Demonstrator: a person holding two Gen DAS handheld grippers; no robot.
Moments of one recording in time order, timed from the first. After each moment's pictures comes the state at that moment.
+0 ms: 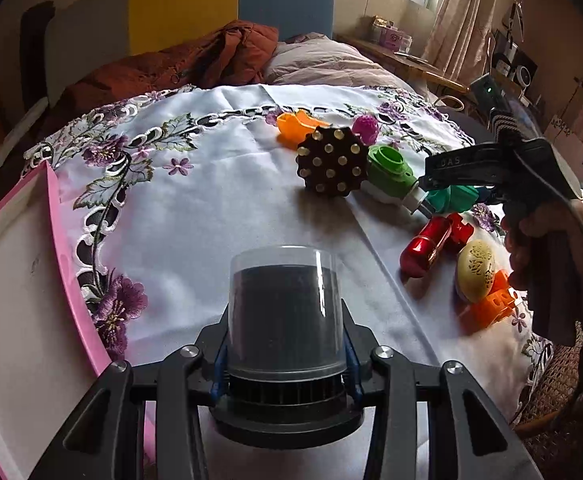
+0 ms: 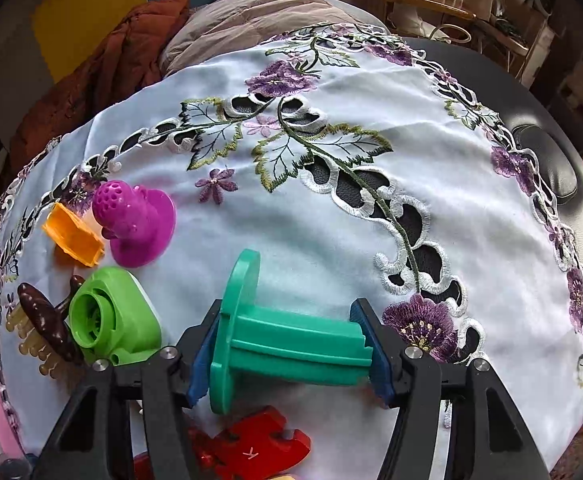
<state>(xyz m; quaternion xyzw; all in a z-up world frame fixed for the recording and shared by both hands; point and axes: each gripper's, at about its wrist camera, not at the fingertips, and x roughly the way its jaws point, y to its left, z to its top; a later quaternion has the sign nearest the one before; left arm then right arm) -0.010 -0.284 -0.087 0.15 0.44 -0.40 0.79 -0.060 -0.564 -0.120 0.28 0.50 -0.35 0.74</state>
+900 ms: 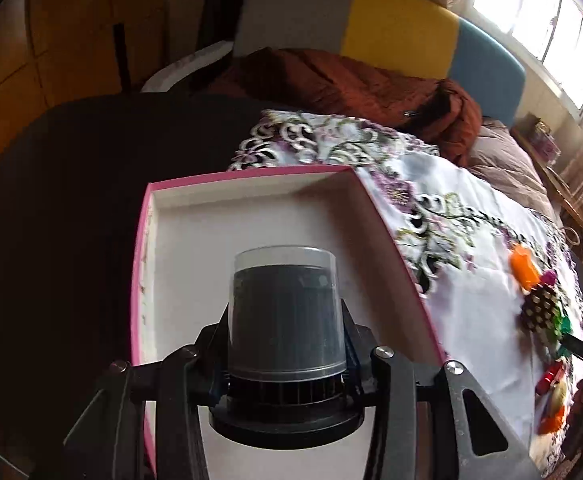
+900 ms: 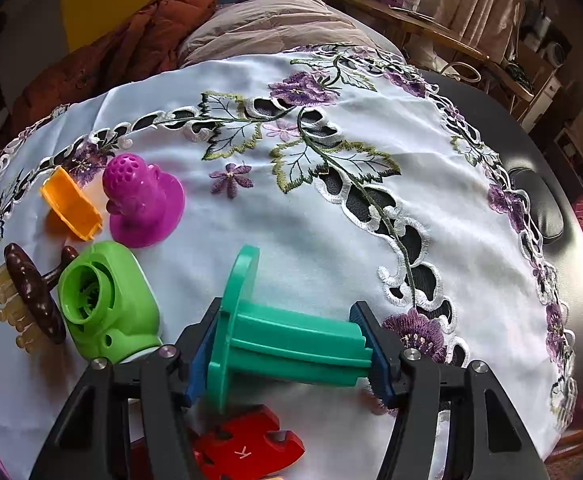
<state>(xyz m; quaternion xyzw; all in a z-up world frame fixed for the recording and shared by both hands) 0.160 -0.110 -0.077 0.02 0.49 -0.16 0.86 -0.053 -0.544 -0.116 0.20 0.52 -0.36 0.75</state>
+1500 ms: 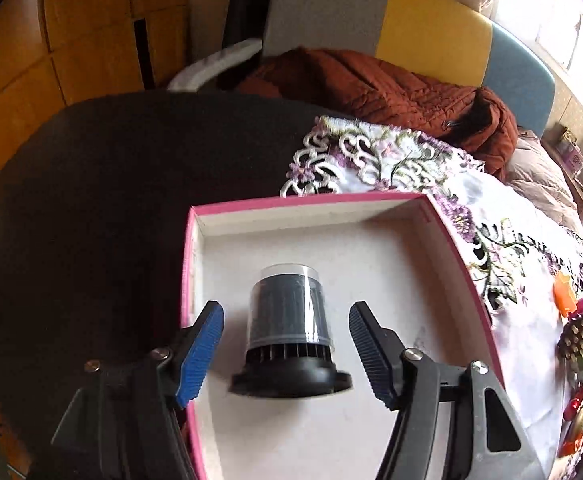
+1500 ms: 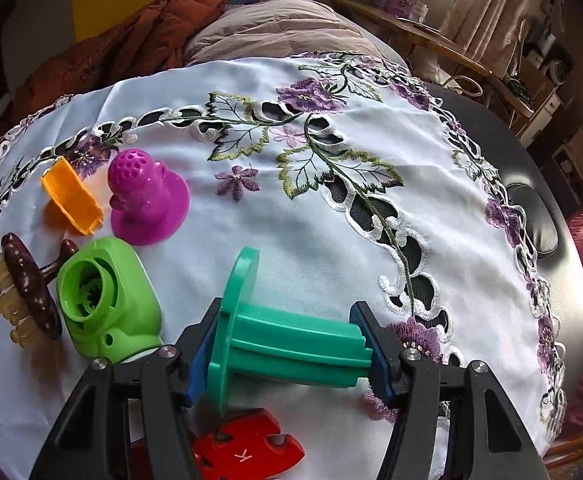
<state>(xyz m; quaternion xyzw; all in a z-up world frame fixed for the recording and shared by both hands) 0.190 -0.092 -0.080 0.03 0.47 -0.13 0.87 -0.049 -0.539 -0.116 0.17 0.52 -0.36 0.76</state>
